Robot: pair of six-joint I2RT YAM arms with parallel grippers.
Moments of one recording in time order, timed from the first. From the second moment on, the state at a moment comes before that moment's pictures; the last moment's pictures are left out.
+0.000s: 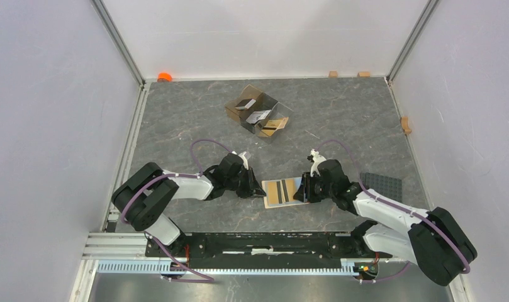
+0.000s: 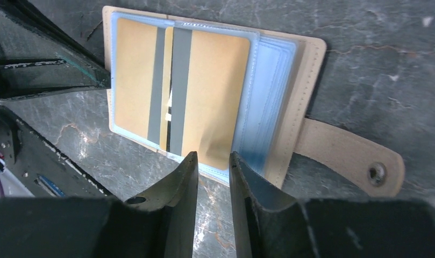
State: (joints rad) left arm -0.75 1.57 0.52 0.27 0.34 -0.92; right arm 0.60 1.10 0.32 -0.03 -0.26 0.54
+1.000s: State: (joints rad) left arm -0.75 1.57 0.52 0.27 0.34 -0.92; right arm 0.60 1.04 0.38 -0.18 -0.19 0.50
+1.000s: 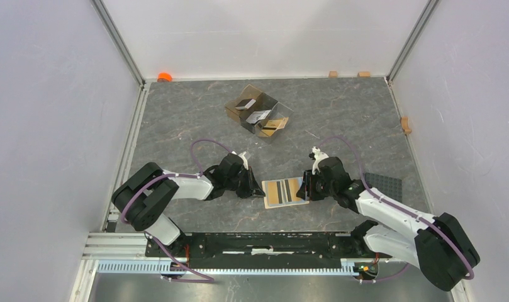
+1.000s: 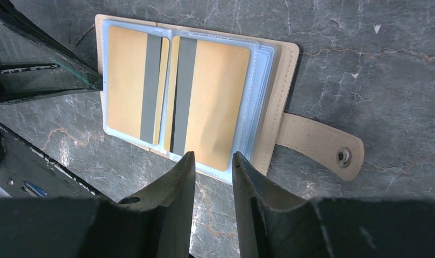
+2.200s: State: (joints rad) left arm -0.75 1.57 0.52 0.27 0.34 -0.92; right arm 0.59 1.06 0.22 0.16 -0.37 0.65
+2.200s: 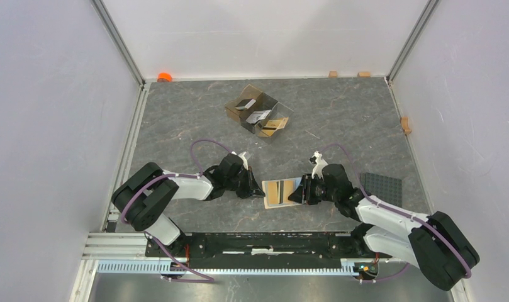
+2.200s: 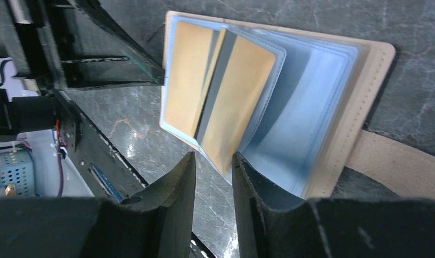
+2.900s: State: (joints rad) left arm -0.75 1.57 0.52 0.28 0.34 -0.92; right arm 0.66 1.07 0.30 0.23 -0.40 0.62
